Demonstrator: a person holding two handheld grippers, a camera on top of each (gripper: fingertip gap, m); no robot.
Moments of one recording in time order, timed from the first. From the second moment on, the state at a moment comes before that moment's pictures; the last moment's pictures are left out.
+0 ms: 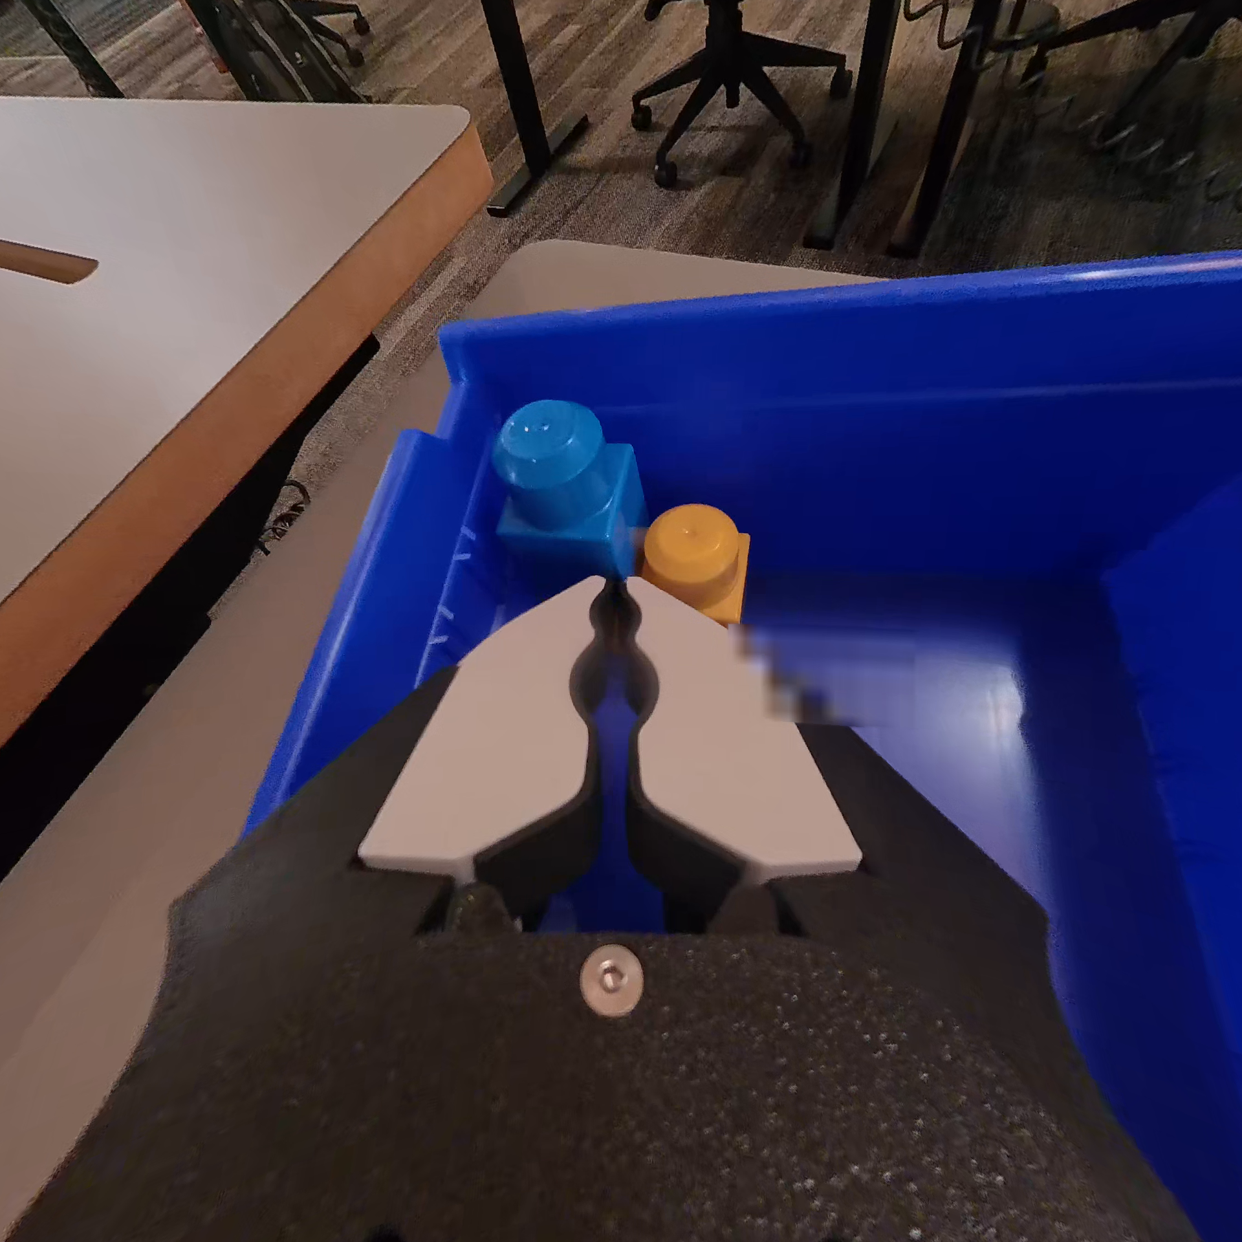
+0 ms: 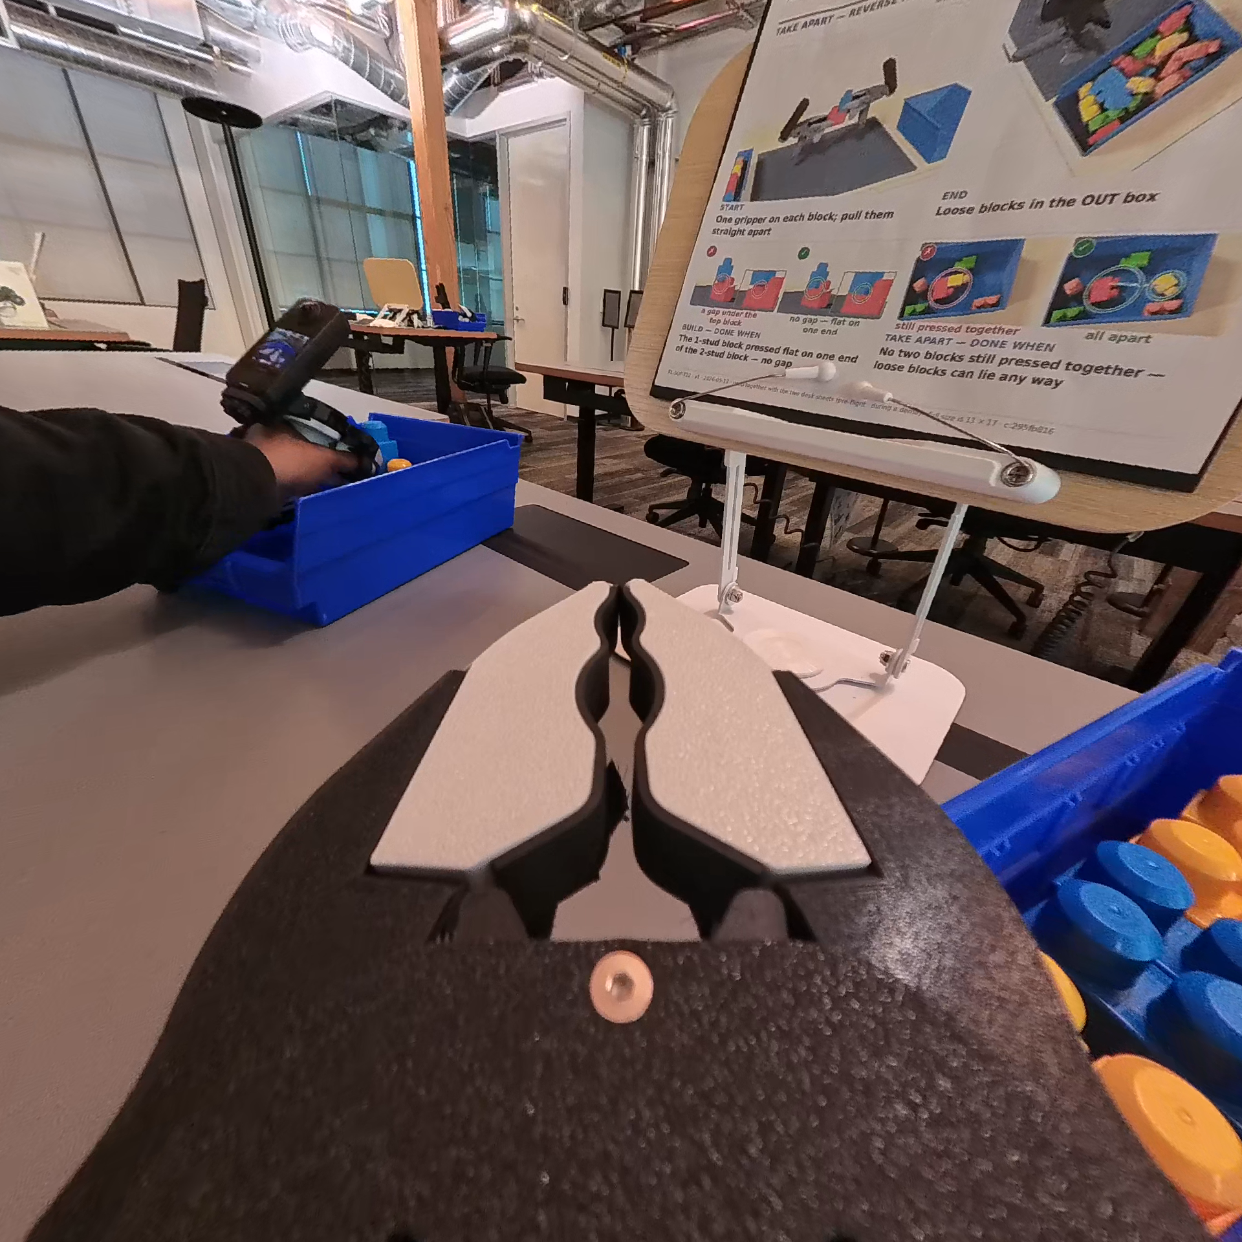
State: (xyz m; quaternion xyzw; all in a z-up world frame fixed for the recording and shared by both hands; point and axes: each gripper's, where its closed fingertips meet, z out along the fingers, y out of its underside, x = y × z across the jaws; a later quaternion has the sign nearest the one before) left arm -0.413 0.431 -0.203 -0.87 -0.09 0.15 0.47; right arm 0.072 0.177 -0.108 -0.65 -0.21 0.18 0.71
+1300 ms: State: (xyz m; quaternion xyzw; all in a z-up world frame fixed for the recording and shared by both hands) left arm -0.420 0.450 -0.196 -0.94 -0.05 0.15 0.31; right arm 0.063 0.177 -0.117 -0.66 -0.23 0.19 0.69
